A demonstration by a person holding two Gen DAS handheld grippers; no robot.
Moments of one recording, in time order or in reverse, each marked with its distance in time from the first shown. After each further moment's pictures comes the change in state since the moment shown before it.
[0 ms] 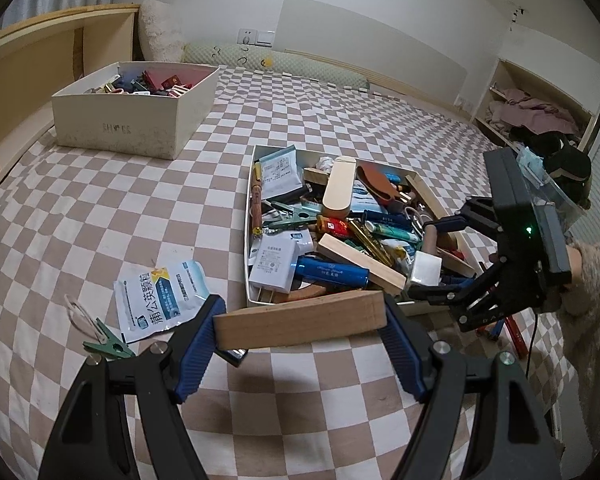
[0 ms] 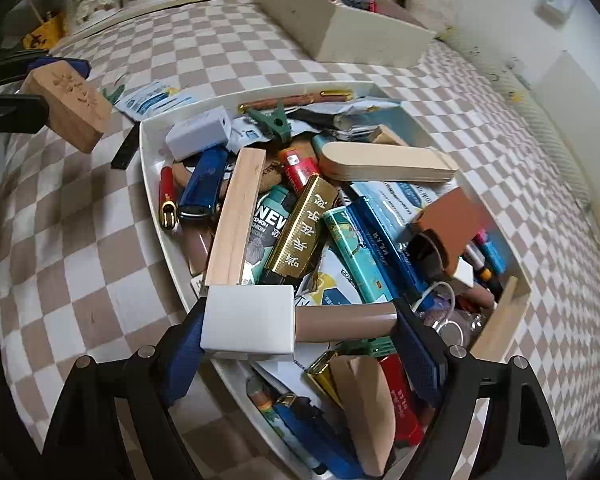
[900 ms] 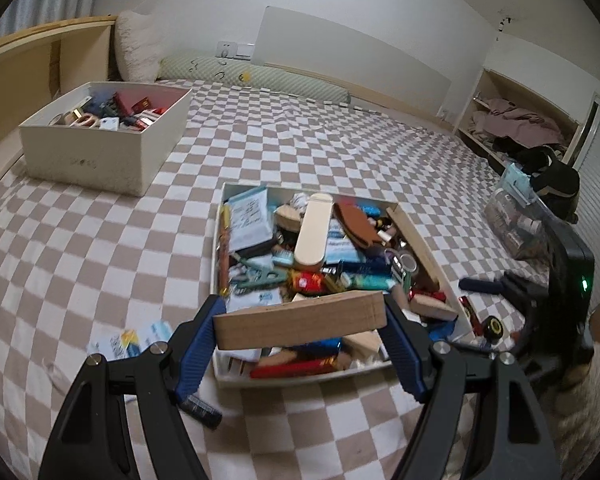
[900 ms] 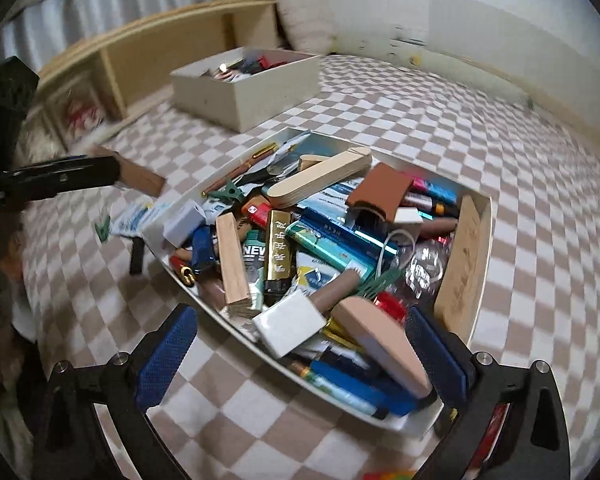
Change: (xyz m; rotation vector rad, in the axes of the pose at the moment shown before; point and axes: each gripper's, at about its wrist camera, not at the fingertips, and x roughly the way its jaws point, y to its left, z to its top) left arm 0.021 -0.018 0.057 0.036 -0.039 -0.077; right arm -0.059 -0.010 -0.050 0.527 -0.257 0.003
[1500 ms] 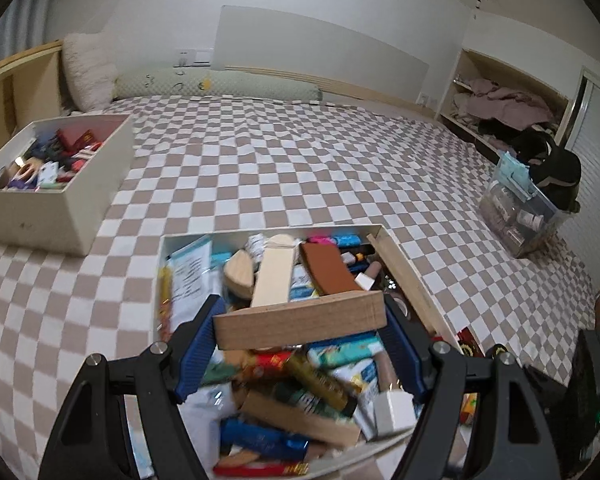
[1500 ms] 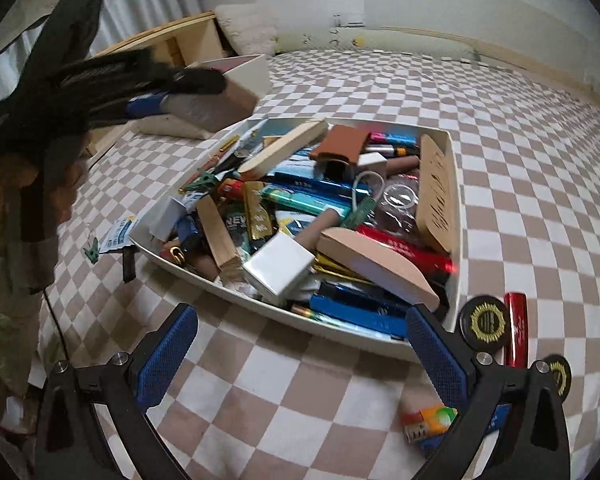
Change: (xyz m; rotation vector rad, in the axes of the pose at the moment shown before) left arm 0.077 -0.045 0.061 0.106 0.020 -0.041; right arm -0.007 -0.006 -0.042 0.204 -0.016 -0.063
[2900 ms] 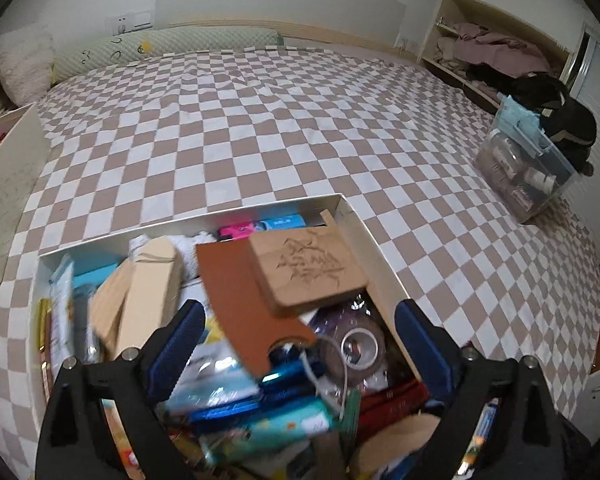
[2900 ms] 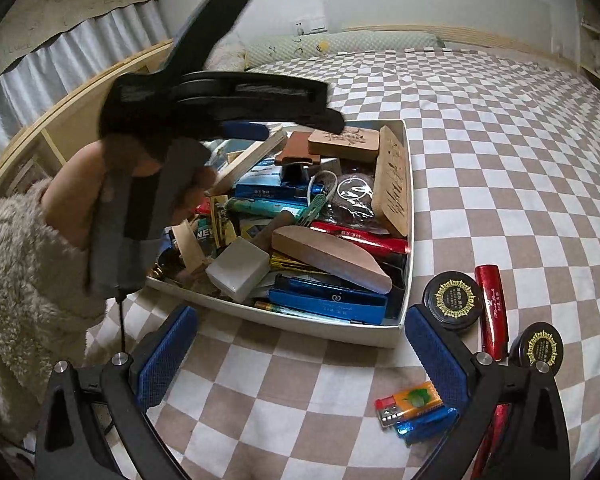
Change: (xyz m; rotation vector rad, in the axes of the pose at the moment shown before) left arm 0.102 -0.060 0.017 0.065 0.168 -0.046; right arm -0.016 -0.024 -0.008 0.118 -0.044 -0.013
